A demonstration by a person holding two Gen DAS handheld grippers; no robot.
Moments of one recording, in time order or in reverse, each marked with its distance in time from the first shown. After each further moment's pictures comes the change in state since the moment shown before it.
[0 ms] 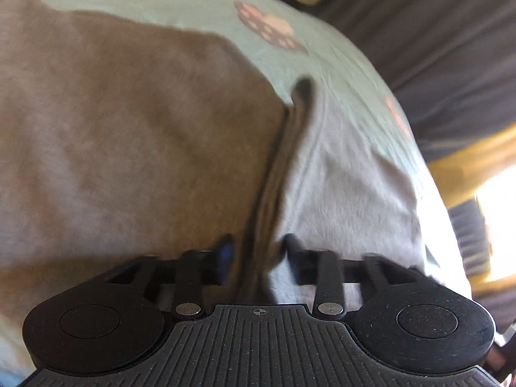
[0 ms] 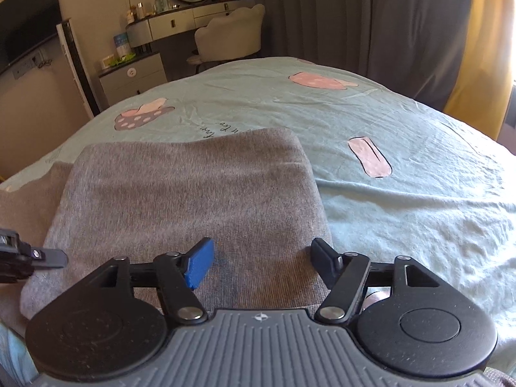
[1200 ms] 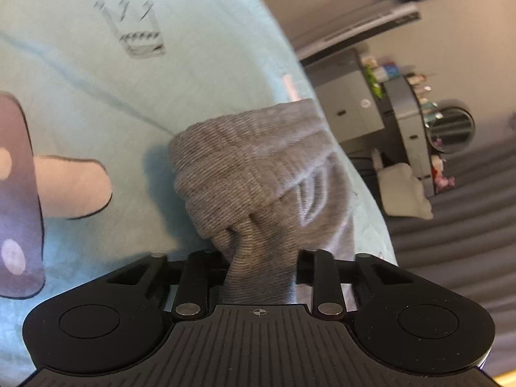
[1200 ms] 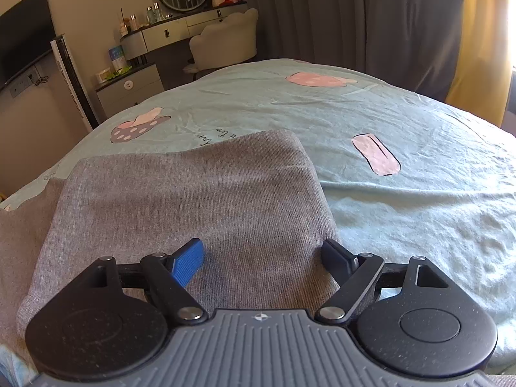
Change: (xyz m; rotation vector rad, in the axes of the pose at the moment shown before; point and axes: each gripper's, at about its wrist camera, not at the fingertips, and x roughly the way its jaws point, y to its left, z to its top) left arm -0.114 0.268 0.023 -0.706 -0.449 -0.012; right arm 0.011 -0.008 0.001 0.083 -0.028 0.033
